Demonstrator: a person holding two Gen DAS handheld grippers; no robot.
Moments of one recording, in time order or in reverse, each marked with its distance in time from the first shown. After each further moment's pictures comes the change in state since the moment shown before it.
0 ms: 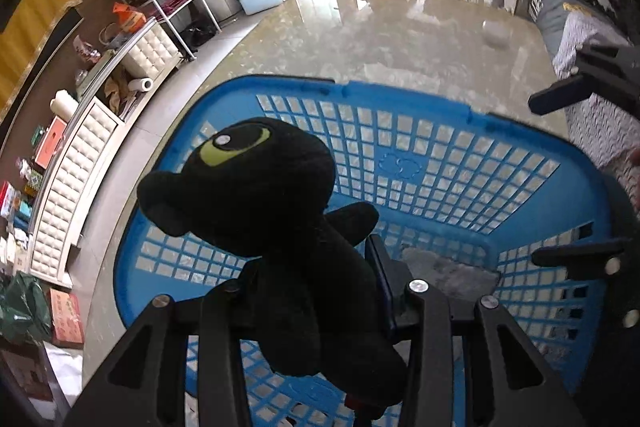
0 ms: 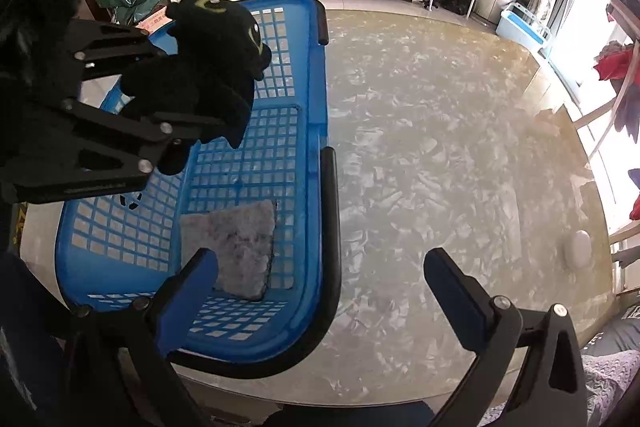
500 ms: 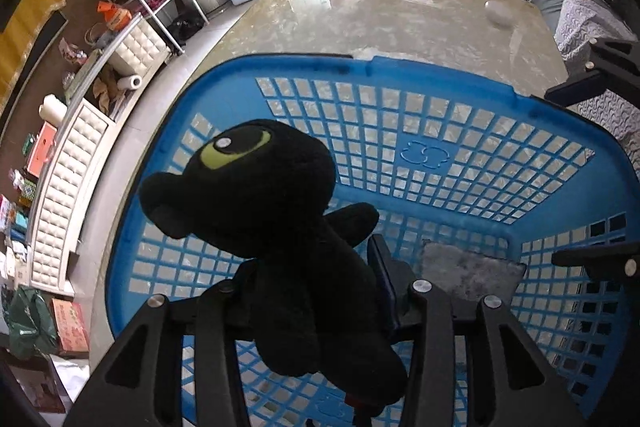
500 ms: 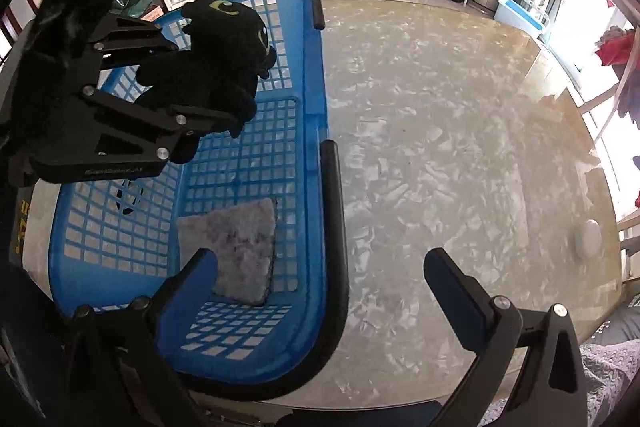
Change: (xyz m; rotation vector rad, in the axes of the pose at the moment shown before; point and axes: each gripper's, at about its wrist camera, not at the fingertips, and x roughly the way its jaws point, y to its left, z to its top) left arm 0.019 0.017 0.008 0.050 0.040 -0.018; right arm 0.016 -0.001 0.002 0.037 0.029 0.008
